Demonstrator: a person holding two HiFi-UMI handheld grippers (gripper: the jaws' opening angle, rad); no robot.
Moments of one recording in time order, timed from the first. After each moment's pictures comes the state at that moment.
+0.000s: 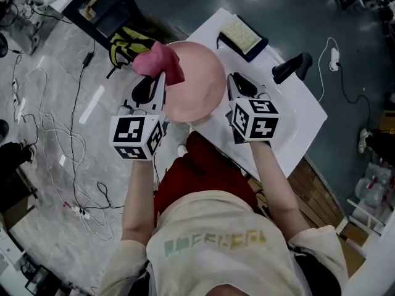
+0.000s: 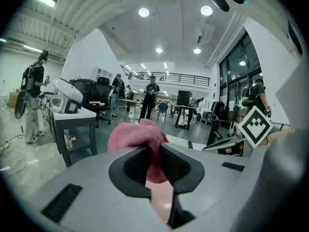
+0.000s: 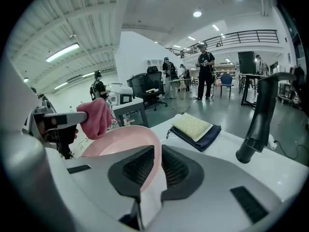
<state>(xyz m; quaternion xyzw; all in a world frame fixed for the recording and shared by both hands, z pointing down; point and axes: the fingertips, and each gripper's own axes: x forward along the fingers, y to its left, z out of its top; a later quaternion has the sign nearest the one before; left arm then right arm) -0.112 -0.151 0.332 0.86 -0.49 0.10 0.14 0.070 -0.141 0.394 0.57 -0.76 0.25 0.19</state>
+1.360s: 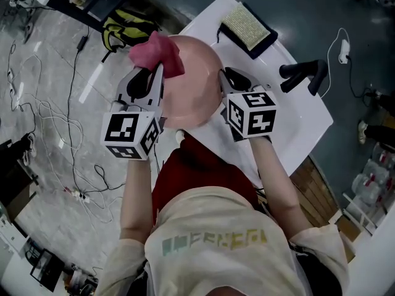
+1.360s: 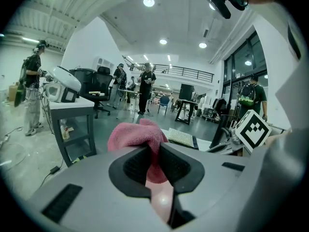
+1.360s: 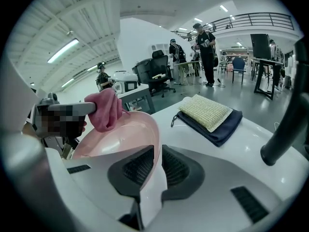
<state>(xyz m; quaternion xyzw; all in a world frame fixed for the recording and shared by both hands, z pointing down) -0.086 -0.203 0.374 0.85 -0.48 0.13 0.19 0.063 -0.184 0.453 0.50 -0.78 0.31 0.24</state>
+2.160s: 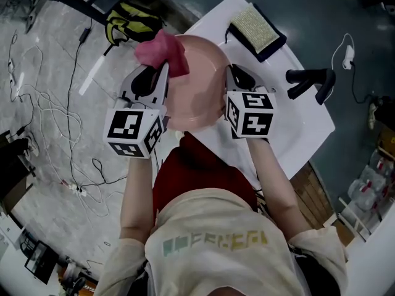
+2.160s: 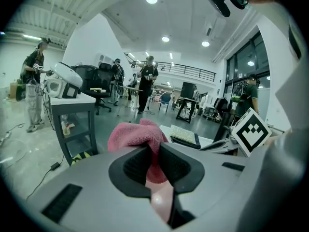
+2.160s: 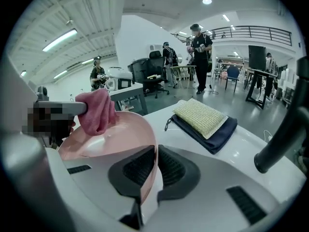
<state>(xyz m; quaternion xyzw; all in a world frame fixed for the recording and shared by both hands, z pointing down) -0.091 -0.209 0.389 0.84 -0.48 0.14 0.20 0.066 -0.202 0.460 0.54 -0.75 0.27 0.26</state>
